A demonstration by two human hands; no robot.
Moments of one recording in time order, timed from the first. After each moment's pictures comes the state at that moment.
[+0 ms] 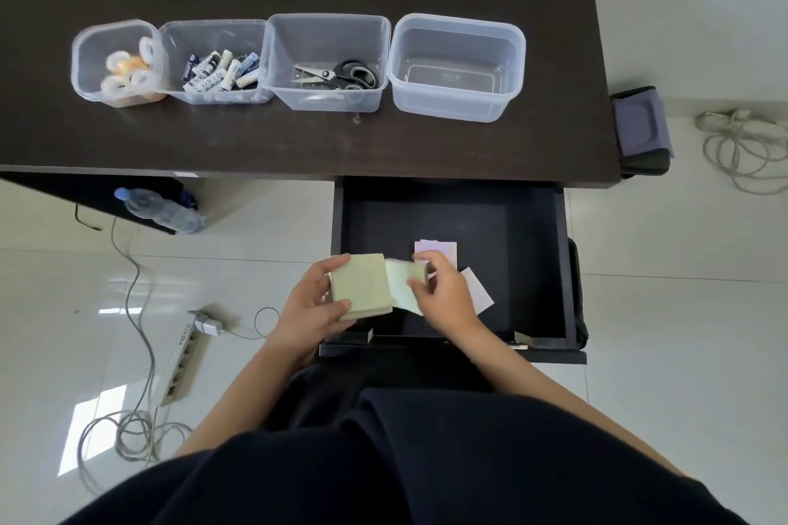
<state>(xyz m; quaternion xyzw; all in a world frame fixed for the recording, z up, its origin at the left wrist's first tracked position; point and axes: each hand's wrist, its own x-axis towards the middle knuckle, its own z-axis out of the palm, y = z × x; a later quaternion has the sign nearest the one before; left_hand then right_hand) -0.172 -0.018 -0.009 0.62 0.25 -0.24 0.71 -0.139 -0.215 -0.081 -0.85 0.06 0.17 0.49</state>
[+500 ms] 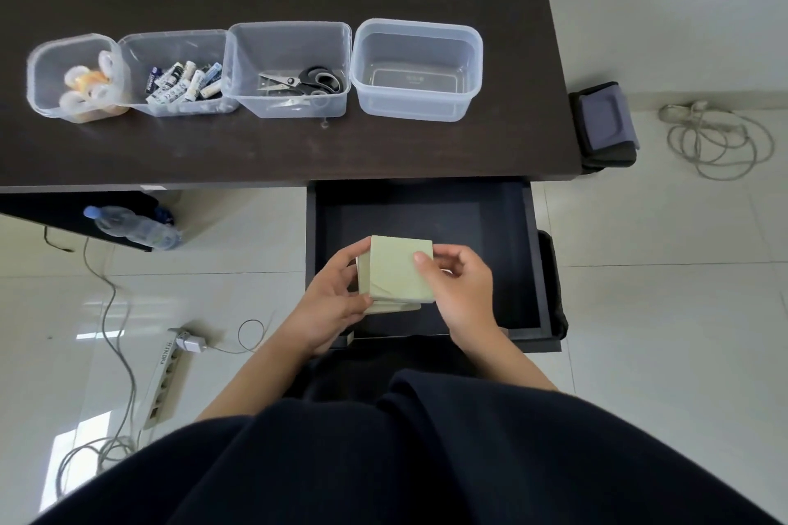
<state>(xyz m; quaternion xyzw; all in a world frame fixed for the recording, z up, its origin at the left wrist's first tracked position) -0.150 -0.063 0.009 0.58 0.15 -0.32 0.73 -0.144 -0.237 -0.003 -0.69 0.27 0.09 0.67</state>
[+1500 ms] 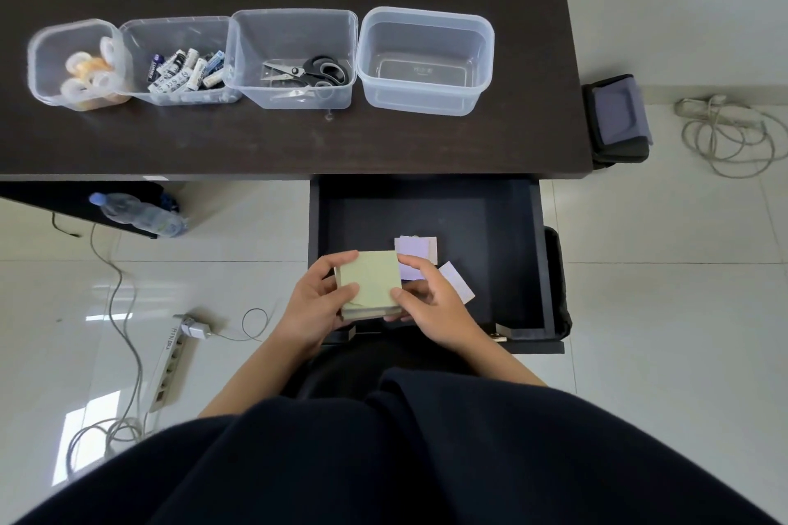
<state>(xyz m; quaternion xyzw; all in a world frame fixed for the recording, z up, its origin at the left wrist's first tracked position) -0.159 -0.054 -0.007 0.60 0.27 -0.25 0.71 -0.156 -0.234 -0.036 -0.68 0.11 0.33 0.65</state>
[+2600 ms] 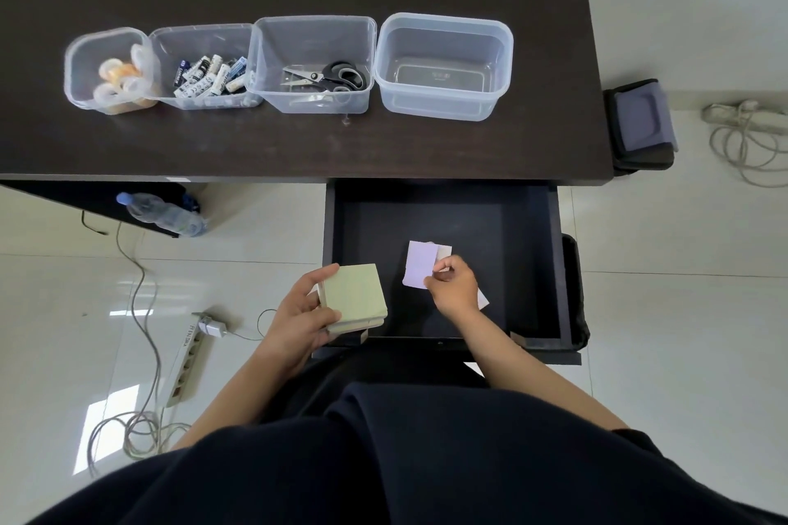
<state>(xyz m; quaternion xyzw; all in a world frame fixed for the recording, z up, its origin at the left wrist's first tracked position) -0.177 -0.020 -0.012 0.59 0.30 -0.24 0.71 -0.120 -0.232 -0.114 -0.75 0.30 0.23 0.54</state>
